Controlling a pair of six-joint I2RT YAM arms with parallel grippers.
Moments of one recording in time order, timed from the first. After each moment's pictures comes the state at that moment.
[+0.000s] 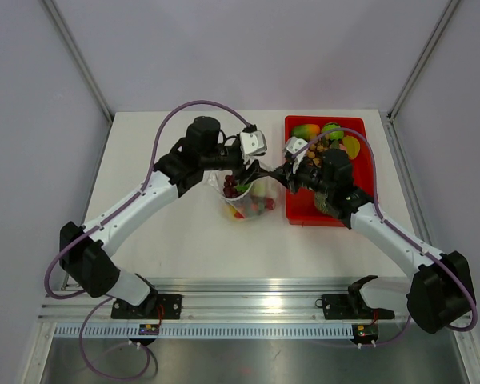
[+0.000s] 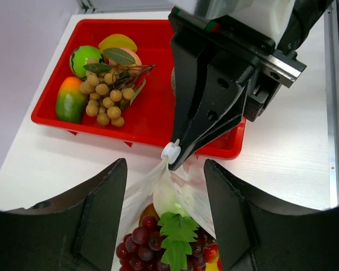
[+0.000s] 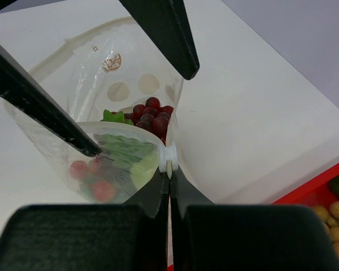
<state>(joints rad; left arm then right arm) -0.66 1.47 1.38 -0.26 0.62 0.40 0.46 1.22 0.84 0.18 -0.54 -0.23</state>
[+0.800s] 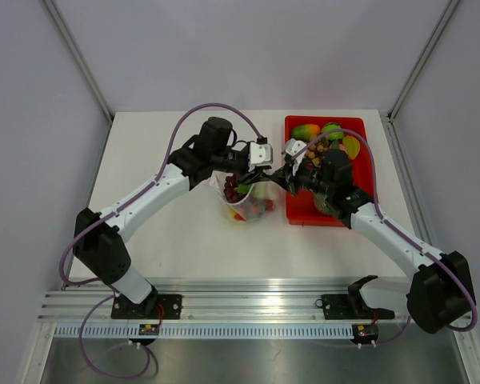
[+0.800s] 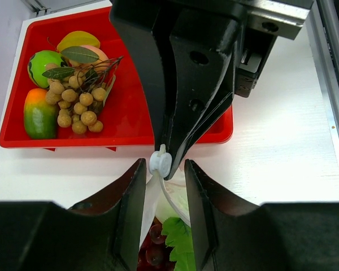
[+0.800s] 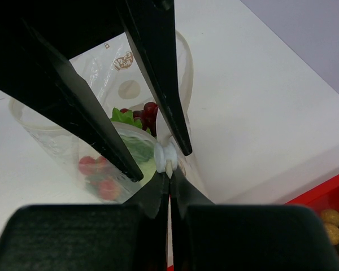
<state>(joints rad) -0.66 1.59 1.43 -0.37 0.76 0.64 0.46 1.22 0.84 0.15 -0.59 -0.24</state>
